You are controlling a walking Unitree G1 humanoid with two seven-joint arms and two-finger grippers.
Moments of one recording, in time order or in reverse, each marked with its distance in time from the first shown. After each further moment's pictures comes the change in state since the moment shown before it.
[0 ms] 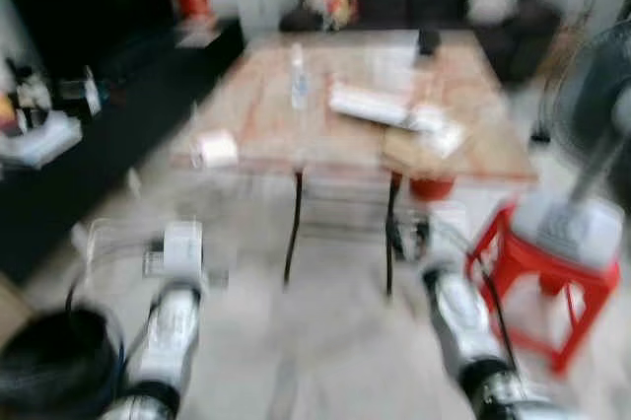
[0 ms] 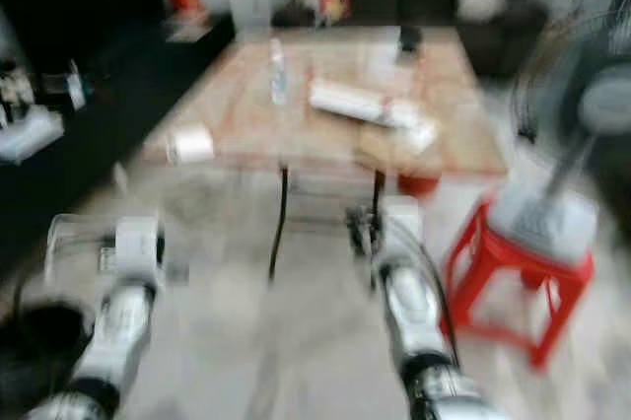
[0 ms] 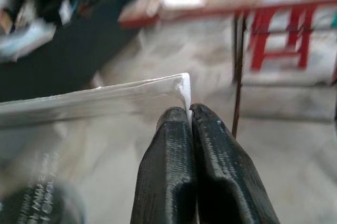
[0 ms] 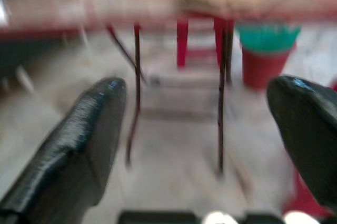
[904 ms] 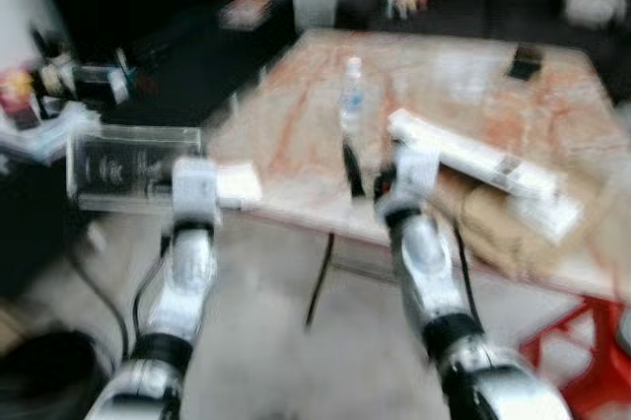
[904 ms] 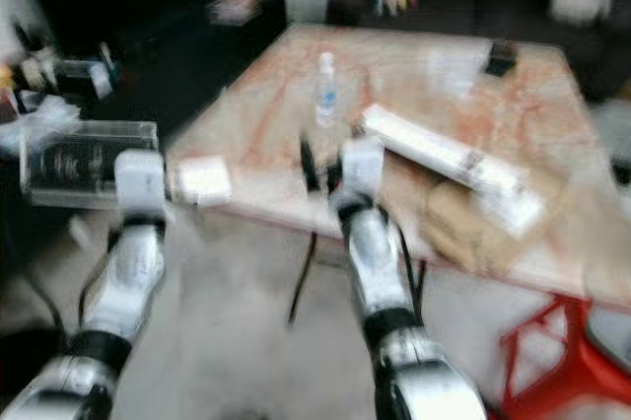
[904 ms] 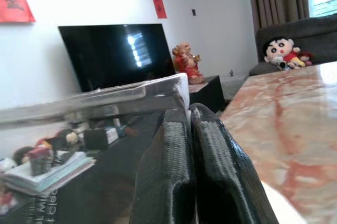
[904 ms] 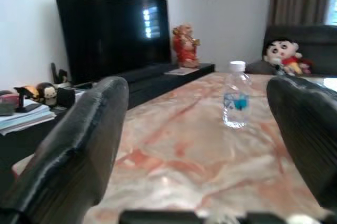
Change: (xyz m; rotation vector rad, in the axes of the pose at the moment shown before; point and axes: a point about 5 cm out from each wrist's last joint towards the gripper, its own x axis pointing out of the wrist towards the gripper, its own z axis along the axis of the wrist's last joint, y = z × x) left arm 0.015 -0.021 0.126 0.091 -0.582 0.082; right arm 0.014 0.097 0.124 -0.022 -0.554 0.293
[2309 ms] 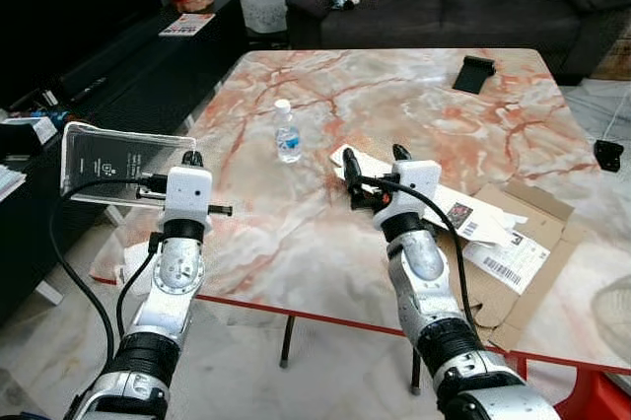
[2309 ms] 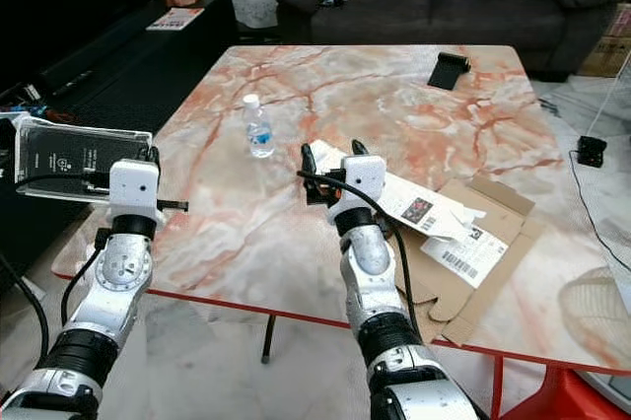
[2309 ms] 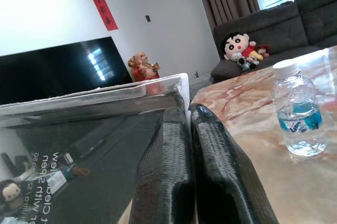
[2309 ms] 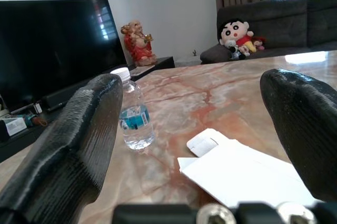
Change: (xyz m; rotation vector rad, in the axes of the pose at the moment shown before) left arm -0.006 0.000 -0.002 0.040 0.004 -0.065; right arm -0.011 0.002 -0.010 0.062 0.013 -0.035
